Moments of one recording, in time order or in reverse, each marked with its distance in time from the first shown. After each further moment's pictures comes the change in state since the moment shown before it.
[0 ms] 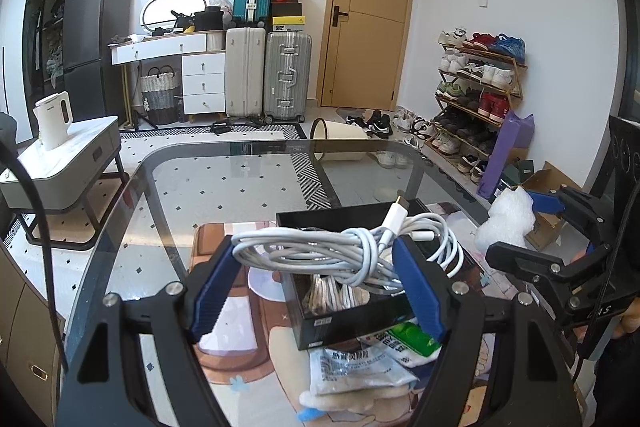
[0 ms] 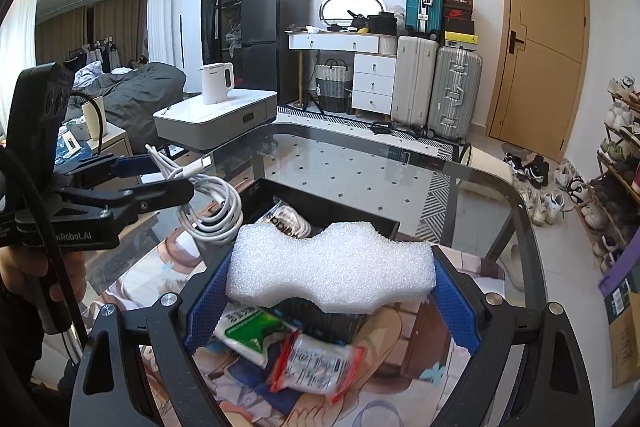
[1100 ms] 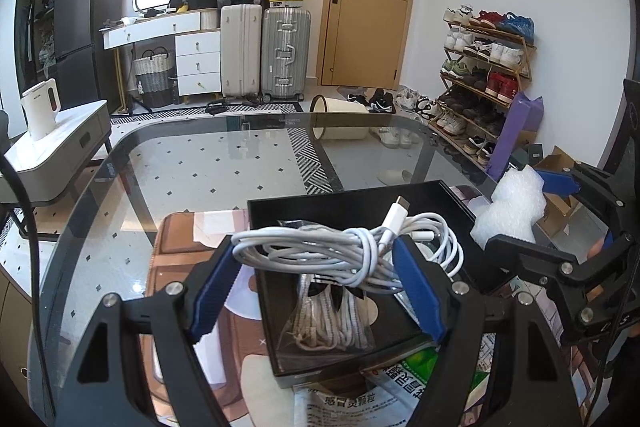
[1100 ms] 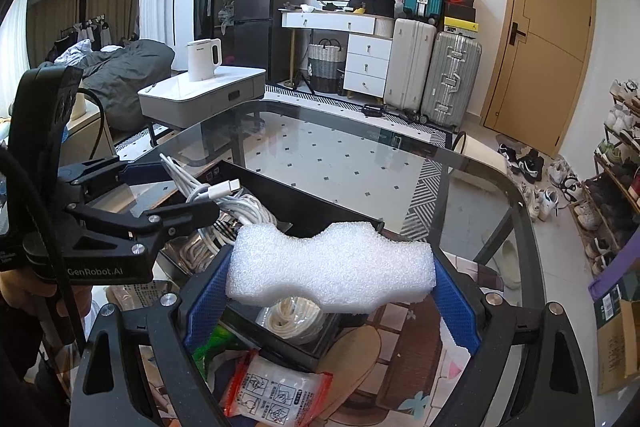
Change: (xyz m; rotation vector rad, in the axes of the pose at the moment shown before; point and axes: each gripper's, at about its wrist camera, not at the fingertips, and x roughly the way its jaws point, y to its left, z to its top) left arm 0.081 -0.014 -0.007 0.009 0.079 -0.001; right arm 0.050 -0.012 0.008 -0.028 0.081 -0.050
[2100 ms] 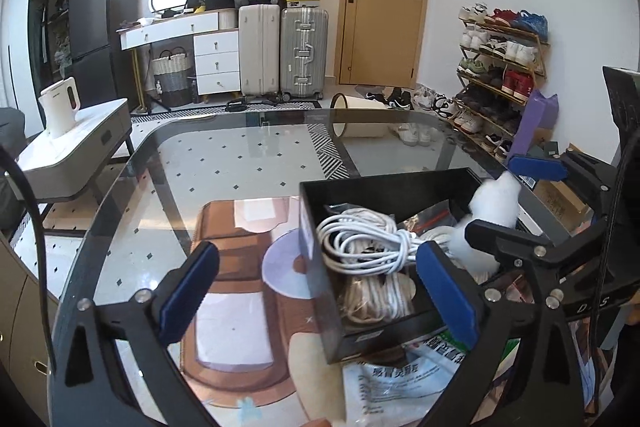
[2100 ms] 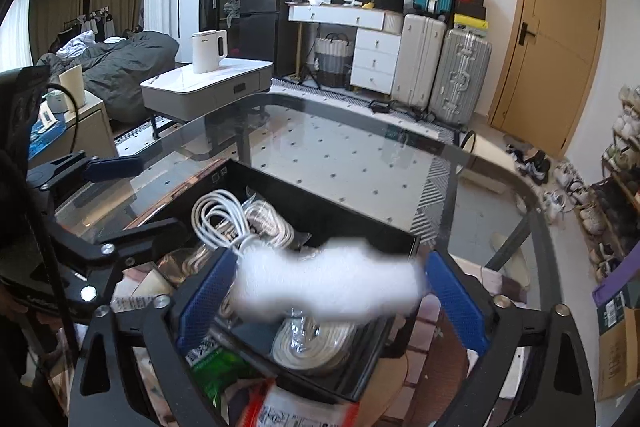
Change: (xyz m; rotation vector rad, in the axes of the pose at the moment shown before) left arm -0.015 0.024 -0.011 -0.012 0.000 0.070; right arm 0.033 0.017 0.009 -0.022 0.008 0.004
